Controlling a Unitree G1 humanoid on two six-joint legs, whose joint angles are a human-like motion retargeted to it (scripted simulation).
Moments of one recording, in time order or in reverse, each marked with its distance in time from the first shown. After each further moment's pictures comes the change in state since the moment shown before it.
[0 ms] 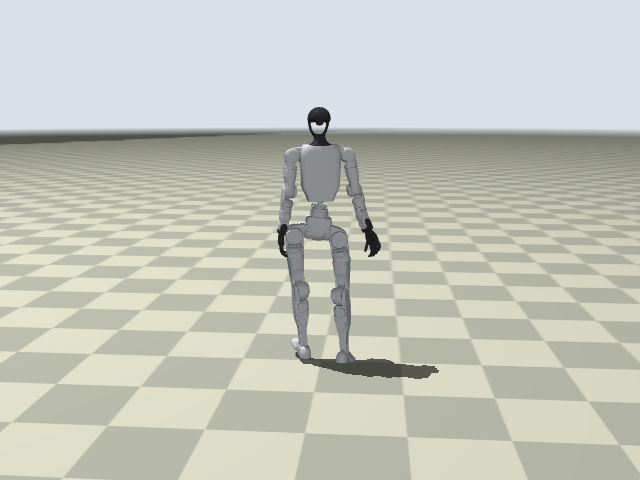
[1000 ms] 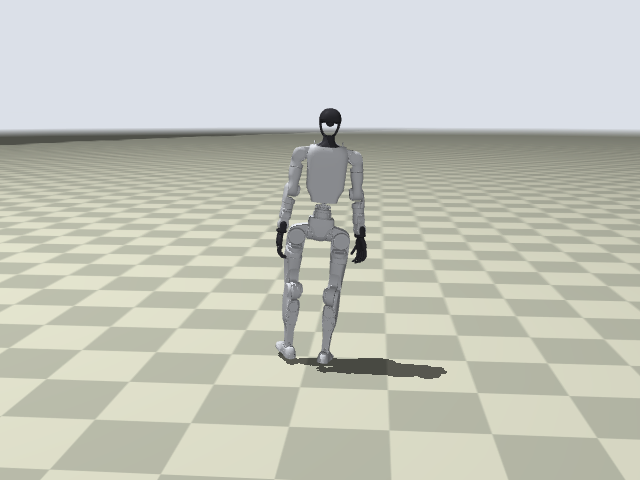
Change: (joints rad) left arm 0.103 0.039 0.123 0.150 0.058 0.076 -0.021; right arm -0.073 0.066 0.008 -0.137 -0.013 -0.100 0.075; waist -0.079 0.055 -0.041; left_leg -0.022 0.161 0.078 0.108 0.065 -0.128; right_leg -0.036 0.193 0.149 -0.027 -0.088 -0.134
